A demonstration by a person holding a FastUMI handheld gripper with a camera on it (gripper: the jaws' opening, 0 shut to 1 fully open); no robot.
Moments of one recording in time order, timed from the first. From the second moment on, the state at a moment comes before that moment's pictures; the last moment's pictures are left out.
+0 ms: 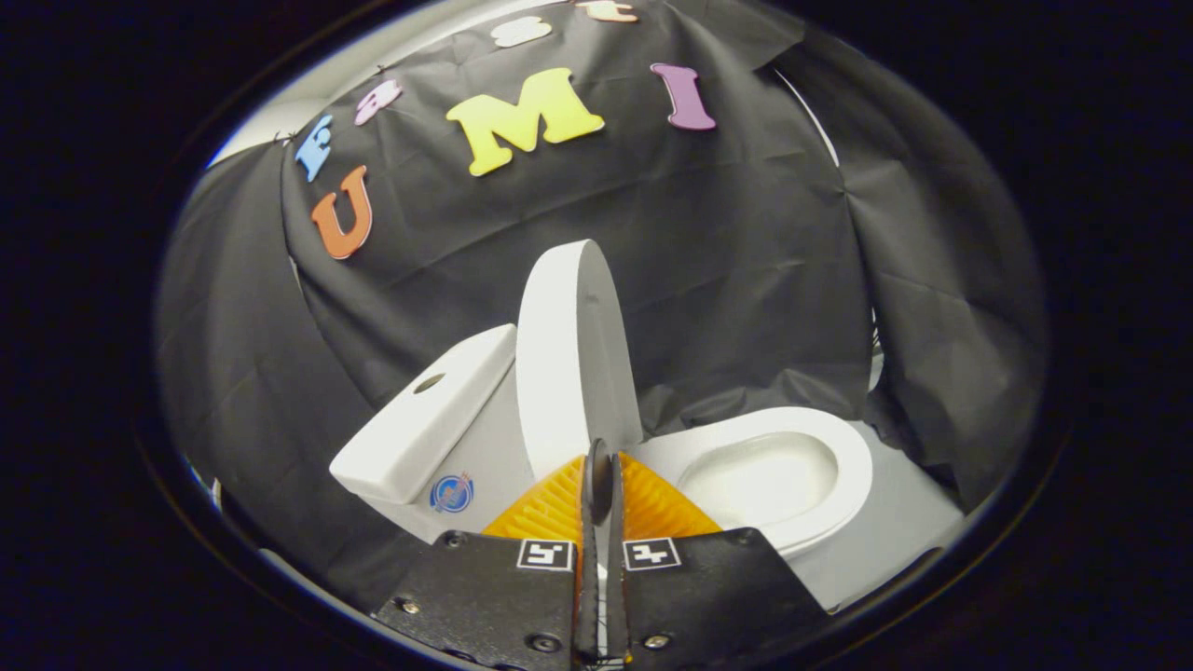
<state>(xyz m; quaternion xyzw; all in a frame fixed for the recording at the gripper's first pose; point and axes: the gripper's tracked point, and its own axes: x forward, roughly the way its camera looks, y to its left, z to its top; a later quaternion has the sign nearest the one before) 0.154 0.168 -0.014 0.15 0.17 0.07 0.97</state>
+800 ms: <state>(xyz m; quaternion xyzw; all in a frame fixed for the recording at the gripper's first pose) 0.155 0.243 -0.007 0.03 0.17 0.07 0.98</state>
